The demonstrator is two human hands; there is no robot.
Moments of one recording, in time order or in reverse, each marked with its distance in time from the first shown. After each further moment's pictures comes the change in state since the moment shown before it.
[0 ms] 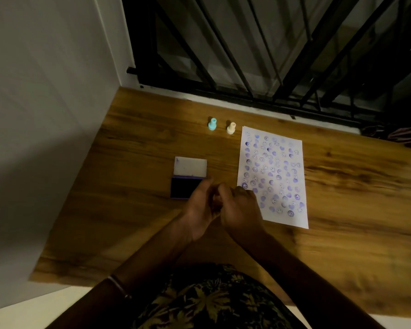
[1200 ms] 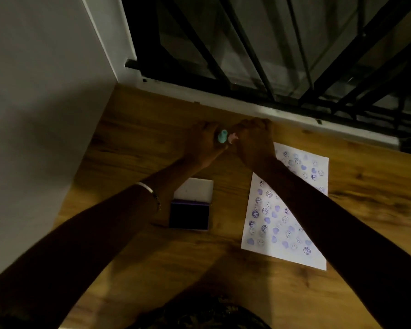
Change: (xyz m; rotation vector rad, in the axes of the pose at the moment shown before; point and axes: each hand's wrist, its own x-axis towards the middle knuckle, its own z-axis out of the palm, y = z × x) left_hand 0.175 0.131 -0.020 1.306 0.352 0.743; right_hand 0.221 0.093 0.002 -0.385 -0.141 0.029
